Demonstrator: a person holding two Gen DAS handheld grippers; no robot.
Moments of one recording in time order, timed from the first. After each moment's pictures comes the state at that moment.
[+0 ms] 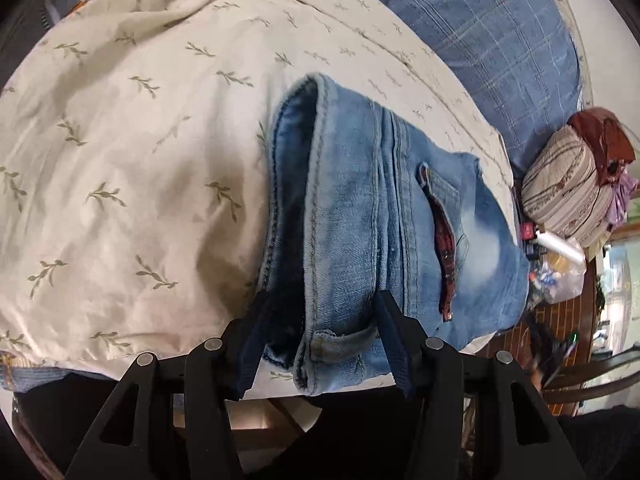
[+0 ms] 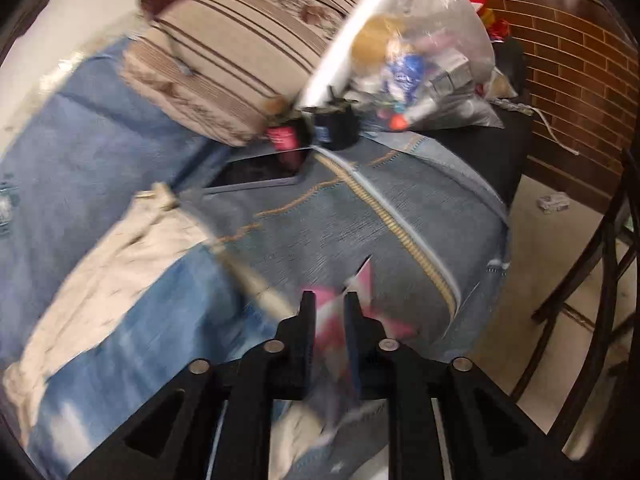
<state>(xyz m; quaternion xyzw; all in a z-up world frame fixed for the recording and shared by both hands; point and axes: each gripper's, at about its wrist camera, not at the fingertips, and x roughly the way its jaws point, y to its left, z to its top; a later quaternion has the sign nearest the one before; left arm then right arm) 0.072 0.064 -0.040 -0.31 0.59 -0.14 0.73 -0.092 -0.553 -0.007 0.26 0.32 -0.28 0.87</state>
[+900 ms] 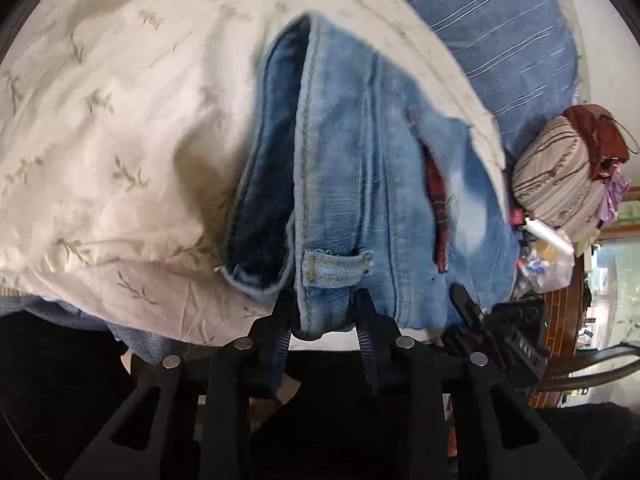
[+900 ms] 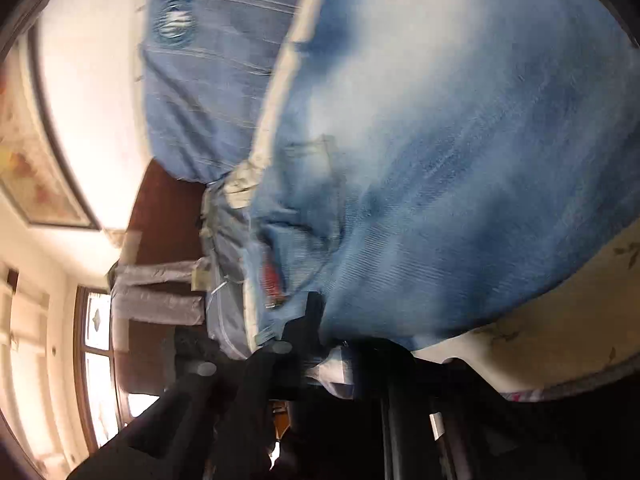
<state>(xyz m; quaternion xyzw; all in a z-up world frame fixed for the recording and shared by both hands) 0.047 0.065 -0.064 -0.32 0.60 -0.16 0.72 -0.046 -0.276 -0.102 0.50 0.45 0.23 0.70</state>
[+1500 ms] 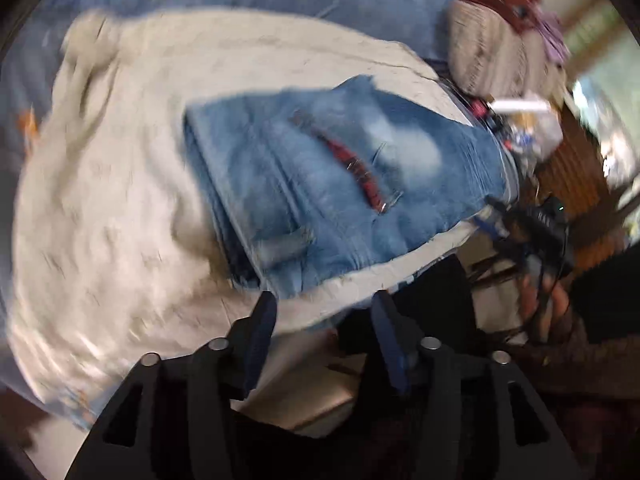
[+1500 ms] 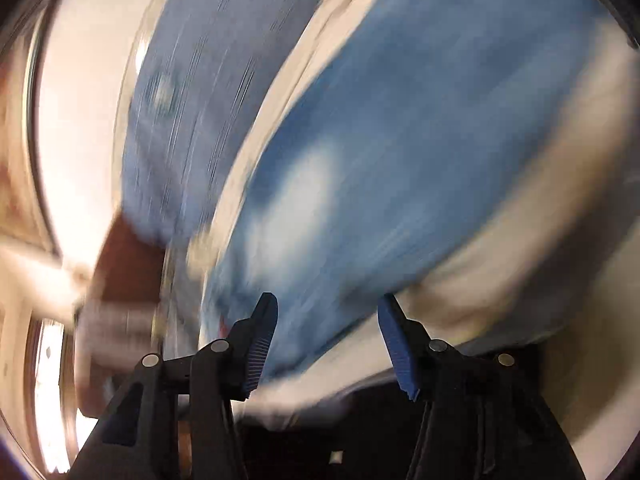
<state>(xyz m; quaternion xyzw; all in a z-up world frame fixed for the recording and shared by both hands) 0.032 0.027 0.013 -0.05 0.55 -0.29 0.78 -0.121 -0.409 -0.077 0.49 0.38 0.05 0.78</state>
